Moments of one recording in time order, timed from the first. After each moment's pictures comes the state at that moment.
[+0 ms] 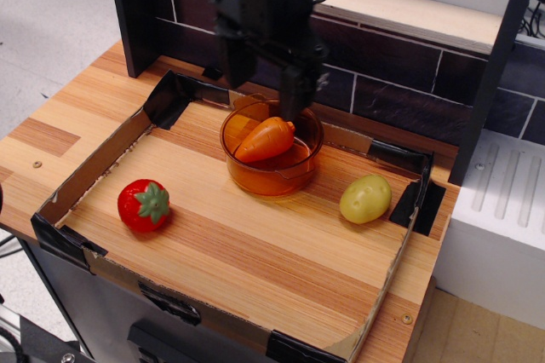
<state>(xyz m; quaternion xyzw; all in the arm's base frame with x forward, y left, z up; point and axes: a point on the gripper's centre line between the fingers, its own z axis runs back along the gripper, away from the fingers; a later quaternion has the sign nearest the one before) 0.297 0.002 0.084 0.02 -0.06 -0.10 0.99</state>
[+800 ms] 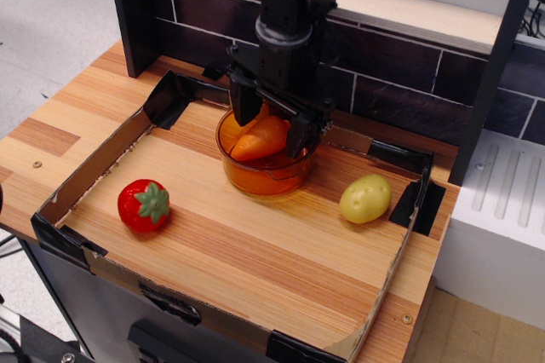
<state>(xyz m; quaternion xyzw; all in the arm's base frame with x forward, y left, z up) 0.315 0.009 0.028 0.06 -0.03 -0.08 0.99</state>
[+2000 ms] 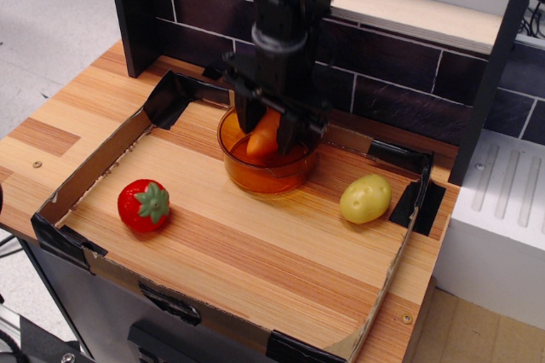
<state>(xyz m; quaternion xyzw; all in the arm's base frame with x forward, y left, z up) 0.316 0.013 0.032 0.05 -0.05 -0.05 1.00</state>
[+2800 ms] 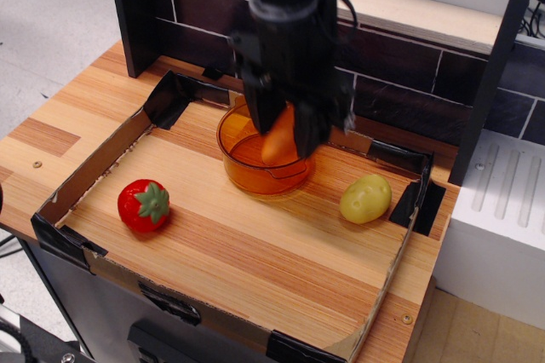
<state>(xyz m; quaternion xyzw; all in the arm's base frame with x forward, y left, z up) 0.266 -0.037 0.075 -0.02 -0.04 -0.12 0.99</state>
